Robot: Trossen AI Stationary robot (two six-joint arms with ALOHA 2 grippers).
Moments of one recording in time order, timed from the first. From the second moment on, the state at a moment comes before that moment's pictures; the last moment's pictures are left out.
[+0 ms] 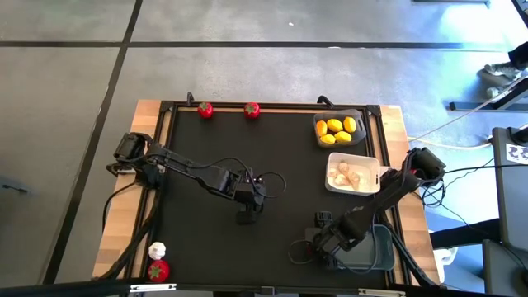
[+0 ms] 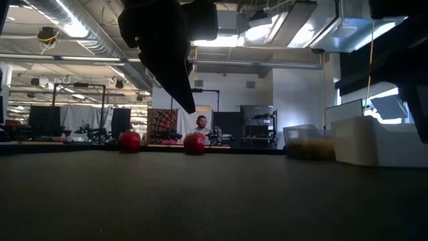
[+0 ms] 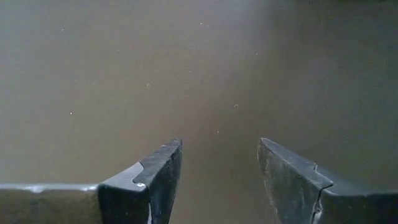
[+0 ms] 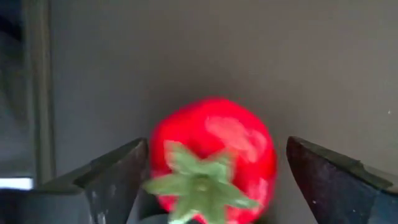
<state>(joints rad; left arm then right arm) -0.23 1.78 1.25 -0.59 -0.19 -0.28 0.69 1.73 1.12 -0.63 0.04 0.67</state>
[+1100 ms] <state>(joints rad) -0.23 1.78 1.25 -0.59 -0.20 -0.28 0.71 1.73 1.43 -1.07 0.14 0.60</state>
